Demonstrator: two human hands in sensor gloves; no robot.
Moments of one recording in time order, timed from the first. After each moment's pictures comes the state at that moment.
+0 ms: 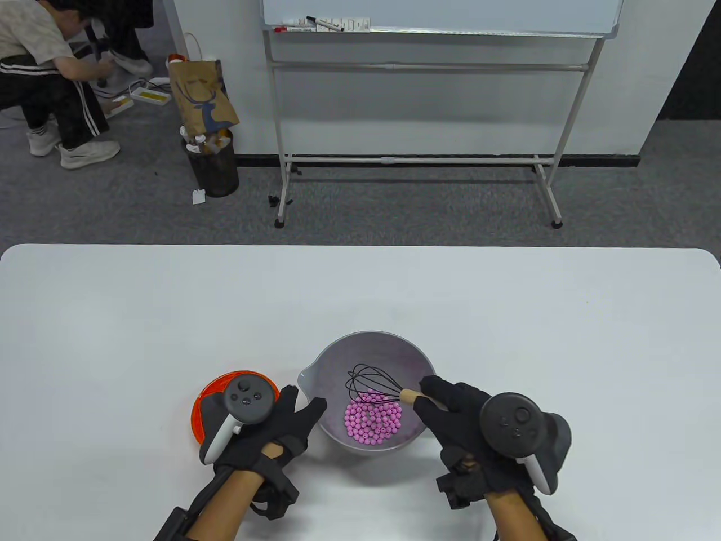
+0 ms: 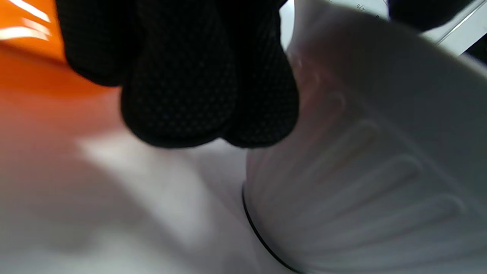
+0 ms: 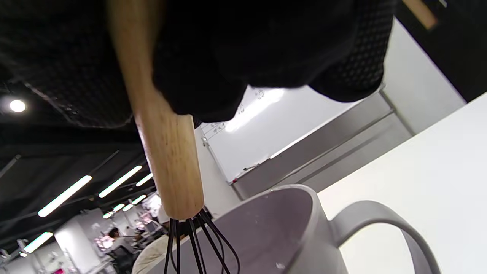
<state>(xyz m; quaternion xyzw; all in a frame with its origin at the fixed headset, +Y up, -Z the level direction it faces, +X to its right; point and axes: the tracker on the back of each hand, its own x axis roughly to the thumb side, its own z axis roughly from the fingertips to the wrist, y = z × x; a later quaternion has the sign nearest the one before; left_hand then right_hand) -0.190 -0.714 -0.335 -0.13 -0.02 0.32 0.94 0.136 -0.620 -0.289 0.03 -0.17 0.93 0.32</state>
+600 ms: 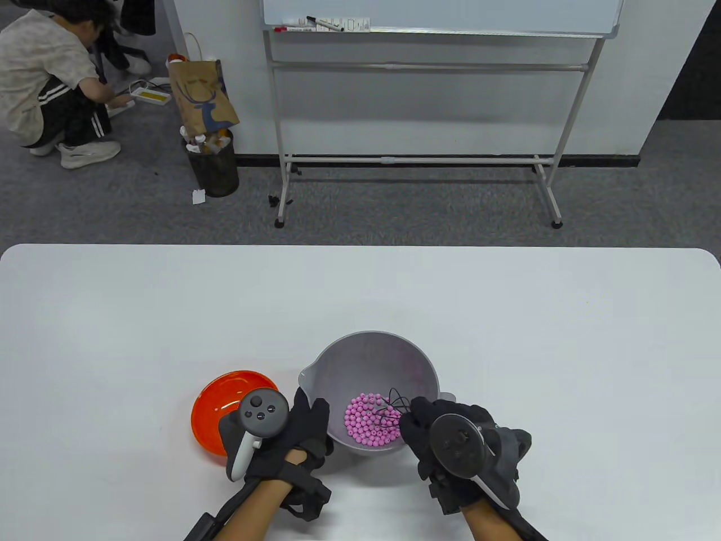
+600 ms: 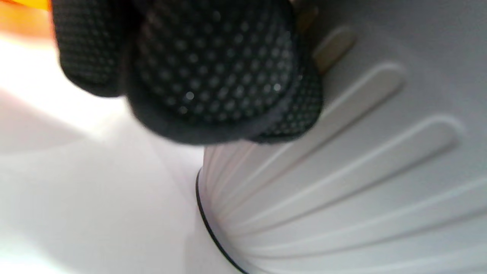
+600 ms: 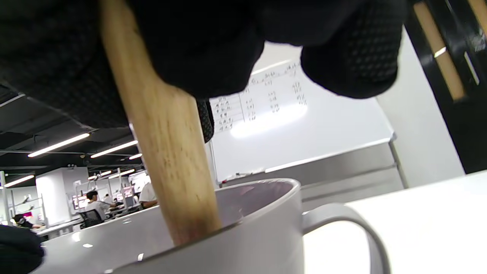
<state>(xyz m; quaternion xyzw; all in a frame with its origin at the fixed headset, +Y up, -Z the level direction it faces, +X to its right) -0.169 -0.736 -0.331 -0.07 0.00 0.39 0.92 0.106 -0.623 -0.274 0.05 -0.19 0.96 0.19</state>
